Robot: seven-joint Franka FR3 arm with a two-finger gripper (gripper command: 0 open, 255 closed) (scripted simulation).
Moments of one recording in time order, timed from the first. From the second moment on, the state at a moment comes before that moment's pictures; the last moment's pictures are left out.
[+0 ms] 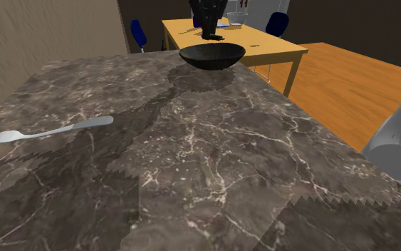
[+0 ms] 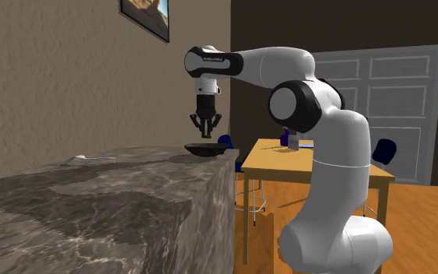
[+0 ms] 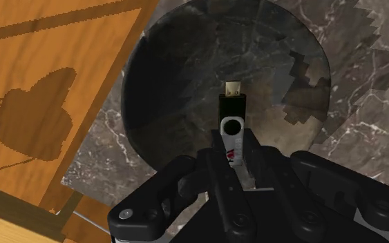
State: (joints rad) arm 0.00 -0.01 0.48 -1.38 -0.02 1.41 0.27
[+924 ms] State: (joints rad) arm -0.01 -0.05 0.47 -1.51 0.00 1.50 0.25
